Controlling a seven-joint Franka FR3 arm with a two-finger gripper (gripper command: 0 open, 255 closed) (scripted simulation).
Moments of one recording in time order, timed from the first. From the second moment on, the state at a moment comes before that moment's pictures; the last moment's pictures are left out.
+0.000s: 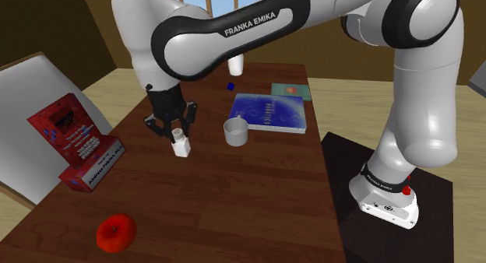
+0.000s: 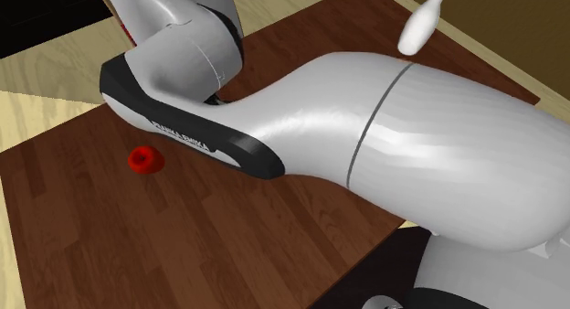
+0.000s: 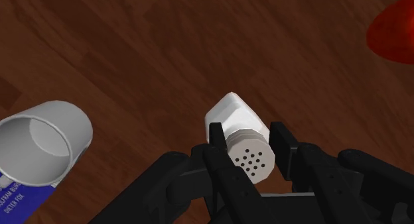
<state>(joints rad) 0.27 0.38 0.49 -1.49 -0.18 1.83 1.04</state>
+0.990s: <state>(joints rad) 0.08 0.22 0.43 -1.64 -0.09 1.84 0.78</state>
